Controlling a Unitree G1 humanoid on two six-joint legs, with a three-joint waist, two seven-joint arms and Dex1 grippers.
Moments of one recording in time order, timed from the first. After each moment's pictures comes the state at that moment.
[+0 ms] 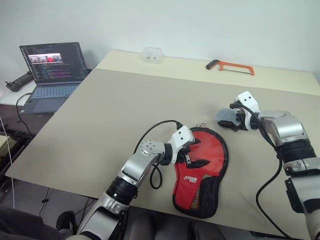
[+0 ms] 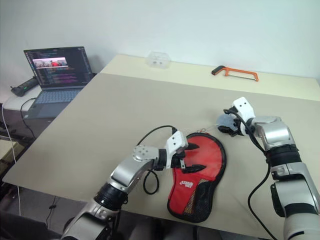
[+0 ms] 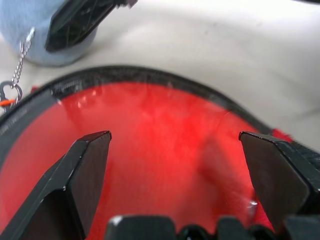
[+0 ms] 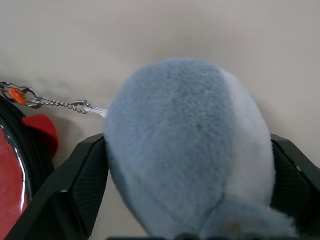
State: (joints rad) left arm -0.51 0.21 -0.41 0.07 -0.13 0.44 -0.89; right arm -0.84 -0.63 0.14 0.51 0.14 0.71 0.76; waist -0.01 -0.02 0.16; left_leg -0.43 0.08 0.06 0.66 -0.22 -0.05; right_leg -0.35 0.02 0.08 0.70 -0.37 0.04
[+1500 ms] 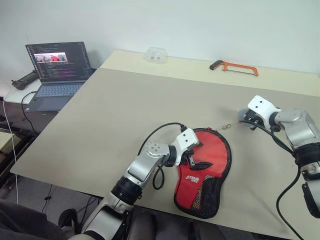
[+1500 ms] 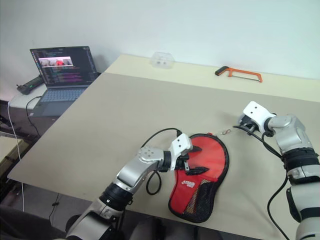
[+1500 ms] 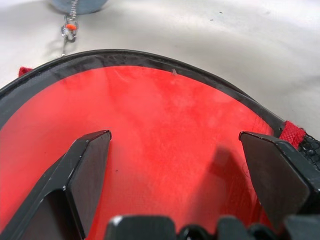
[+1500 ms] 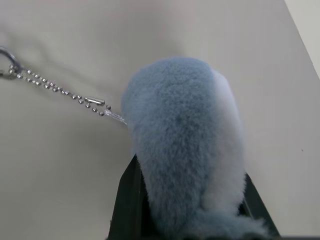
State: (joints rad) left arm -0.52 0.18 -0.43 0.09 -0.11 0.45 -0.89; right arm -0.75 -0.83 0.22 0.56 -0.17 0.32 0.79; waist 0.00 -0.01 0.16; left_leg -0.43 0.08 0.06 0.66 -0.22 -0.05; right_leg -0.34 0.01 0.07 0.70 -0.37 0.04
